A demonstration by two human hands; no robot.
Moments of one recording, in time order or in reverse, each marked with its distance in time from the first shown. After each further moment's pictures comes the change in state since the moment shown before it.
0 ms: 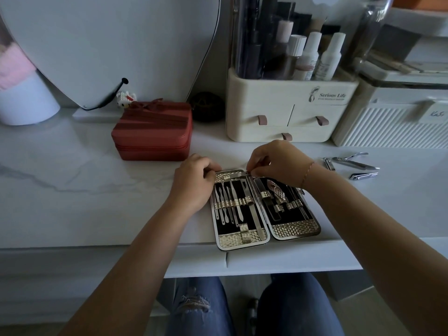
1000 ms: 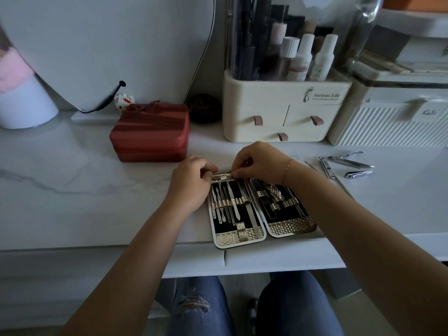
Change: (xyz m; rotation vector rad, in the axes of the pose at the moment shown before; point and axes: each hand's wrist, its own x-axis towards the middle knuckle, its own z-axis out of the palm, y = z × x) left_hand 0.003 -0.005 0.003 -0.012 0.020 -0.007; right_hand 0.016 -0.006 0.015 0.071 -0.039 -0.024
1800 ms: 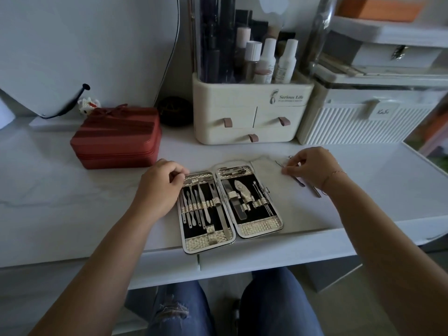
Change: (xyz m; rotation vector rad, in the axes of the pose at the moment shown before) left_hand 0.000 -0.002 0.000 0.018 0.003 0.032; right_hand -0.082 0.089 -0.051 -0.134 0.358 0.548
